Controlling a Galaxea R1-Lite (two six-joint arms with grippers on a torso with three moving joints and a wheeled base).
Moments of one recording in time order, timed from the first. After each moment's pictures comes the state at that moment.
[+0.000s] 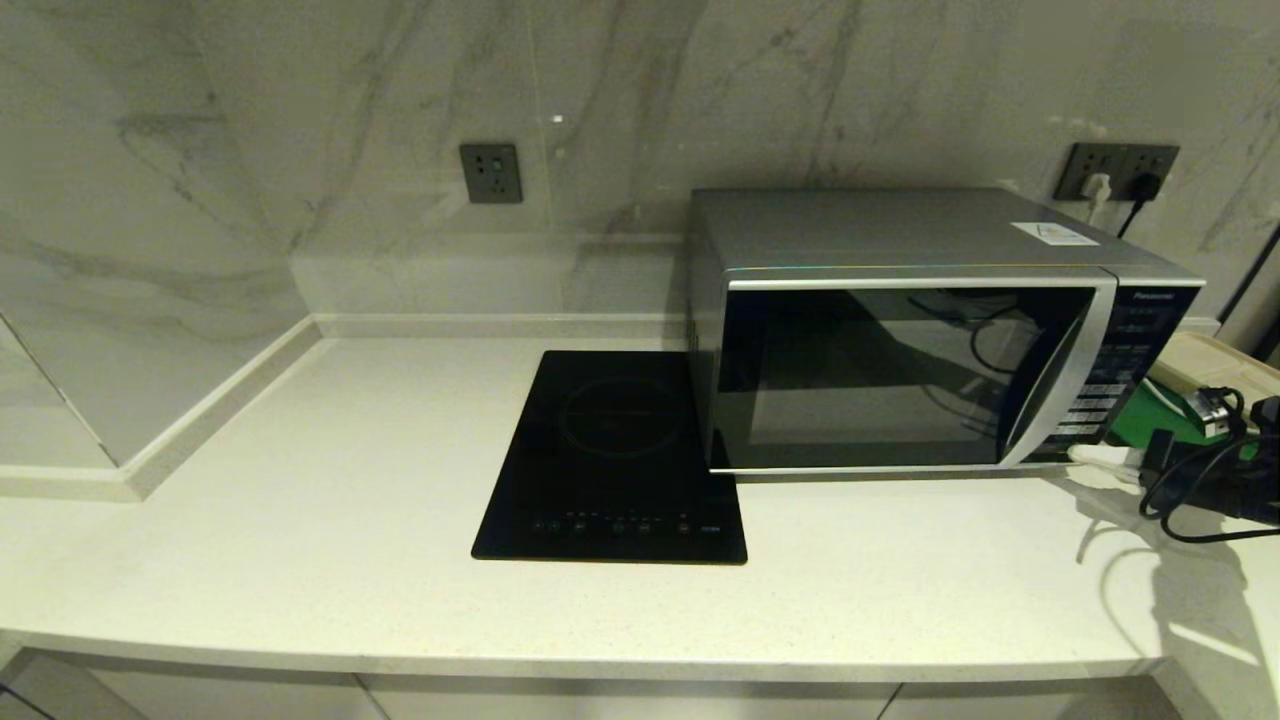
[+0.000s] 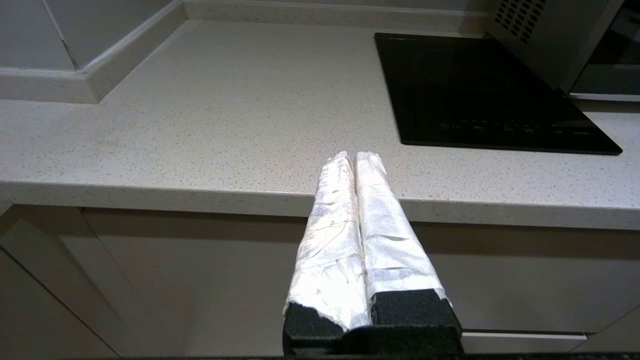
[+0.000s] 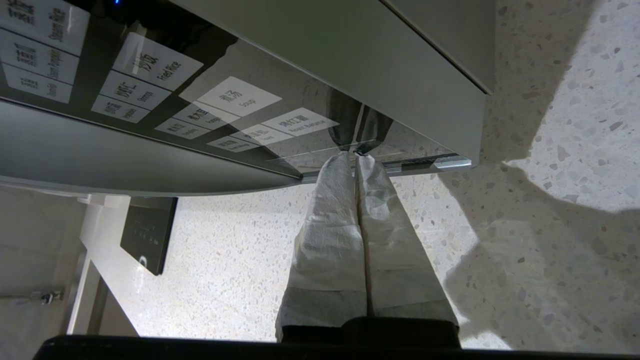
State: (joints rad) left arm 0.00 0.00 0.00 -0.01 0.01 -0.06; right arm -0.59 2.41 -1.45 -0.31 1.07 0.27
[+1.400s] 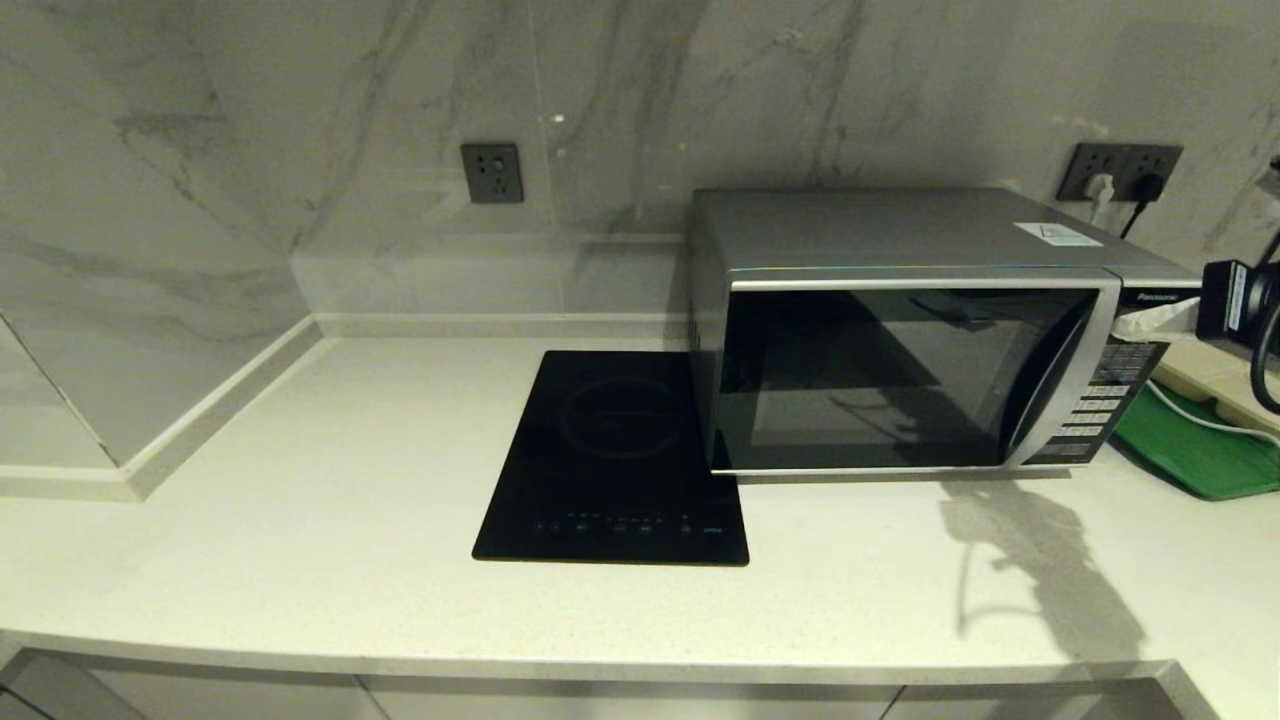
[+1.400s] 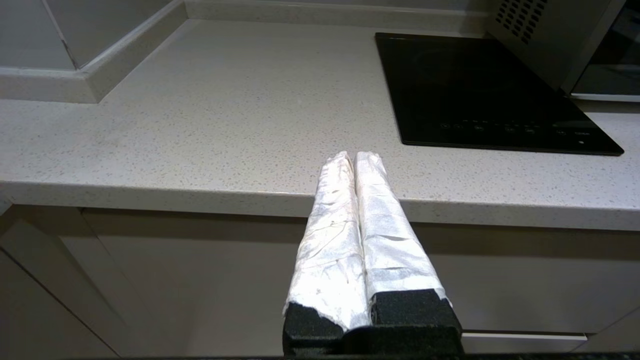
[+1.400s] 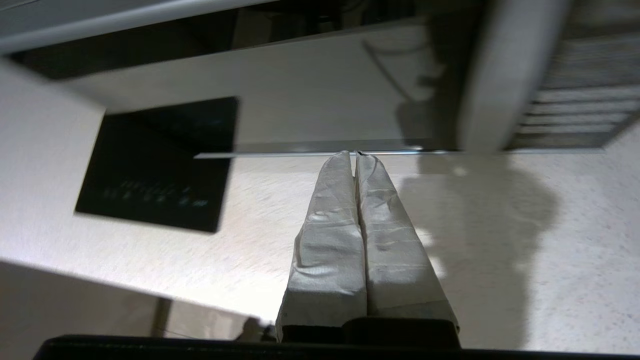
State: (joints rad) left arm 0.00 0.00 0.00 -0.01 0.01 -0.06; right arm -0.21 1.55 -1.38 0.35 0.43 0.12
